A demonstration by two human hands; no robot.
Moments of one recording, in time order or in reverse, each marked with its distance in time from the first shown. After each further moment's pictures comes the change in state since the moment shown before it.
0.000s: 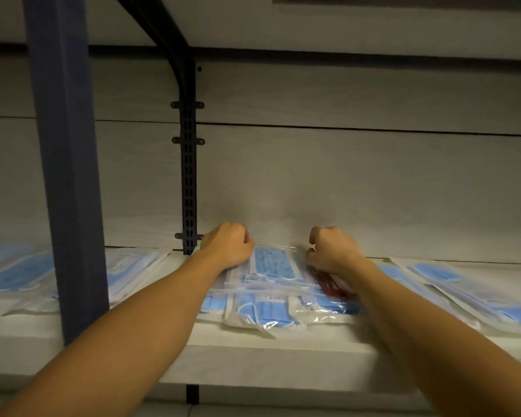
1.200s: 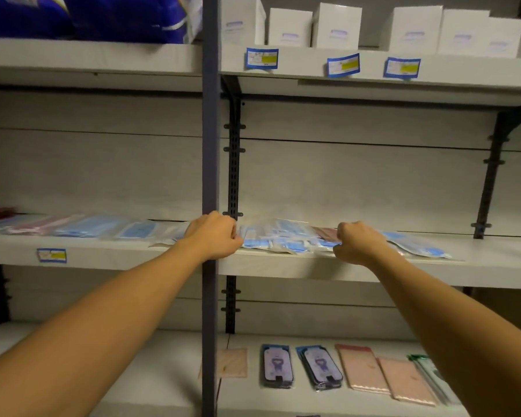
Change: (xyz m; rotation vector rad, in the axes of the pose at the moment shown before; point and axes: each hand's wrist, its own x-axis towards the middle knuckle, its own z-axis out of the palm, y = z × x) left_hand -0.244 -0.040 -0.136 0.203 0.068 0.104; right_hand -0.220 -0.049 -0.094 -0.161 -0.005 0.068
